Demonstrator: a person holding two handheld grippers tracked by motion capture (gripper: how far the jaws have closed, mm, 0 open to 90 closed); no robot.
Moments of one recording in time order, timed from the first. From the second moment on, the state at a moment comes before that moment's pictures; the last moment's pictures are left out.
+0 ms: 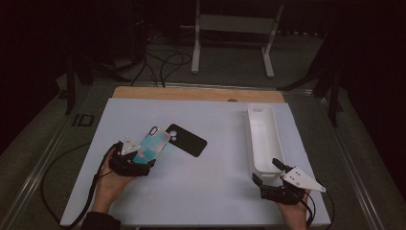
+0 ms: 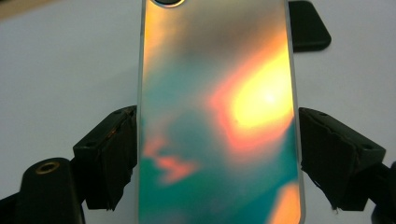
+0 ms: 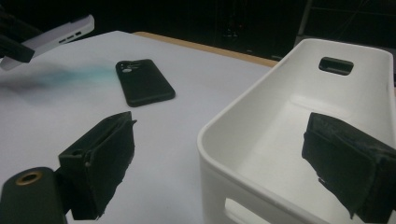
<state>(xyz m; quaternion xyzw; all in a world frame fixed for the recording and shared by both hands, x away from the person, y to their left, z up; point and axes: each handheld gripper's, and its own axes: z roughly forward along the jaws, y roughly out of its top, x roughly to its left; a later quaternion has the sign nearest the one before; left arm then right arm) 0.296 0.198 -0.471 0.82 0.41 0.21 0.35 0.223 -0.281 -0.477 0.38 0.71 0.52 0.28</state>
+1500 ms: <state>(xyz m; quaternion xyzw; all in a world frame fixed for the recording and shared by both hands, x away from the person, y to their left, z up) 0.274 0.107 -0.437 0.84 0.27 0.22 0.42 0.297 -0.167 -0.418 0.32 0.75 0.57 0.13</state>
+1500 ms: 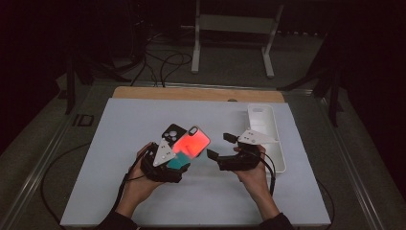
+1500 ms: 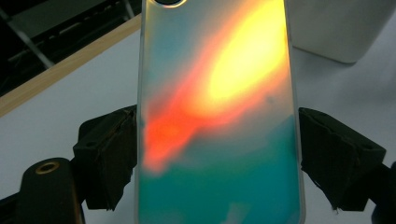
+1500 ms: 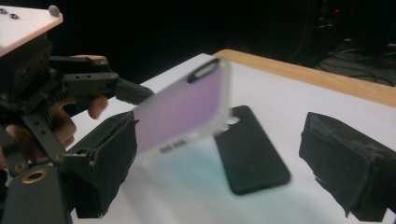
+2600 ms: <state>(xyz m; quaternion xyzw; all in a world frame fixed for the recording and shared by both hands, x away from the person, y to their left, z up) 0.266 0.088 -0.445 0.84 0.26 0.24 0.41 0.301 -0.121 -0.425 0.34 0.76 0.55 0.01</state>
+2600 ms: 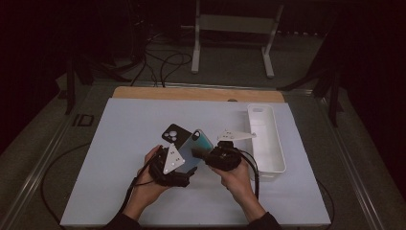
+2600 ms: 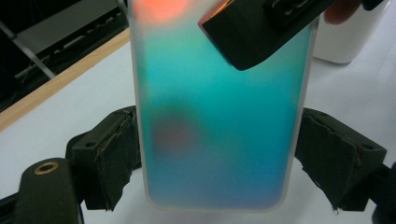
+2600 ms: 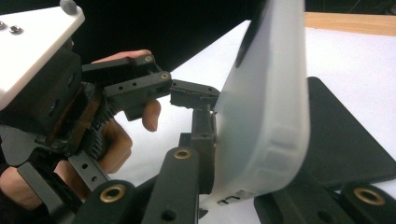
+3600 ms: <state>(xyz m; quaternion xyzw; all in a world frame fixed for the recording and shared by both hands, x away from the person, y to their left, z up) 0.272 0.108 -0.439 0.83 0.23 0.06 0.51 0.283 -0.134 -0.402 0.21 0.78 0.59 -0.02</state>
